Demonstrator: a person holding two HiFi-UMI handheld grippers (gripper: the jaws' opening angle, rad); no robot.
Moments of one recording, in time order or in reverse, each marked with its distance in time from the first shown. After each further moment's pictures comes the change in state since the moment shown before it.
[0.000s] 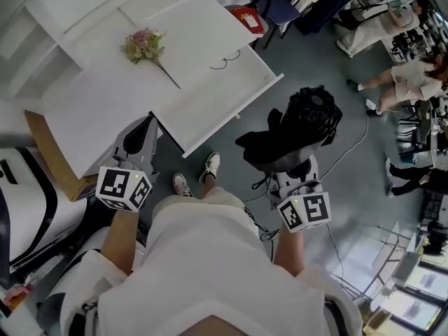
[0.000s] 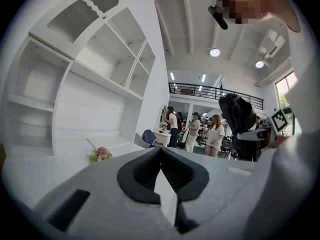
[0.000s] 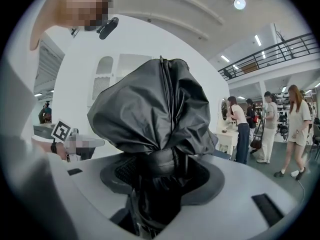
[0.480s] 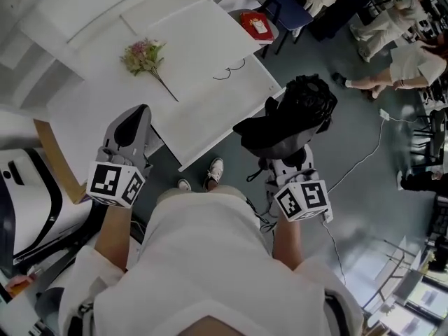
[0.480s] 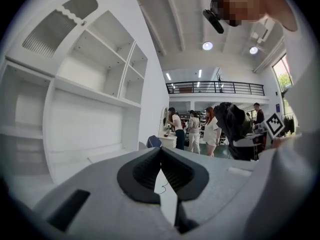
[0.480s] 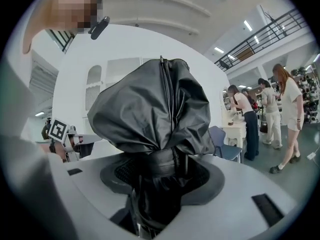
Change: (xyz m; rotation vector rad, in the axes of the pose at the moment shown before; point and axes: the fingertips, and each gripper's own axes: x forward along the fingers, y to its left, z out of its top) left arm 0.096 0.012 0.056 0.139 -0.018 0.050; right arm 0.099 -0.080 -0.005 0.142 -0.020 0.071
